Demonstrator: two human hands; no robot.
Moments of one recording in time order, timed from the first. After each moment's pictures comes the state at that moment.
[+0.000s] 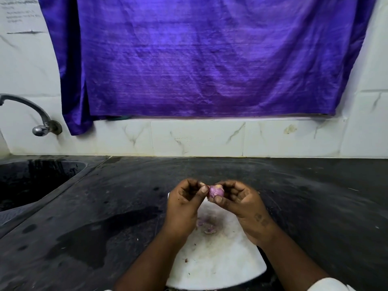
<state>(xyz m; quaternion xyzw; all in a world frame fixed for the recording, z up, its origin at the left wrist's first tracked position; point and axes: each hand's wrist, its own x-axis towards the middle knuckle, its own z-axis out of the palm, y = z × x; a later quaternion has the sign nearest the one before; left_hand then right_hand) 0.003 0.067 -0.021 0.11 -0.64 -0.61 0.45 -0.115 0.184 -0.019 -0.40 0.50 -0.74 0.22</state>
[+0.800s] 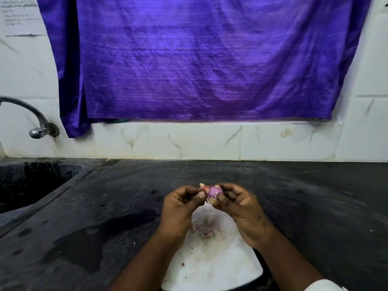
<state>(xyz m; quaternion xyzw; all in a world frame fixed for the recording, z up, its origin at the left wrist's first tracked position) 0.002 0.062 -0.025 0.13 -0.60 -0.67 0.42 -0.116 0.185 -0.017 -0.38 0.47 -0.75 0.26</state>
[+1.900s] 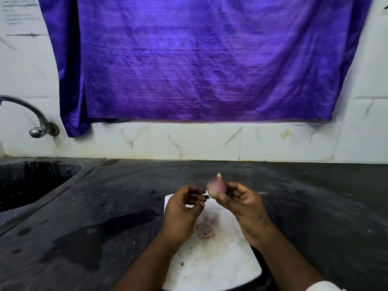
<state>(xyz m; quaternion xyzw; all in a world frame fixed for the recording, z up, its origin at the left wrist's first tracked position) 0.000 0.058 -0.034 0.17 -0.71 -0.54 0.41 -0.126 0.182 -0.023 -0.36 0.48 -0.77 0.22</state>
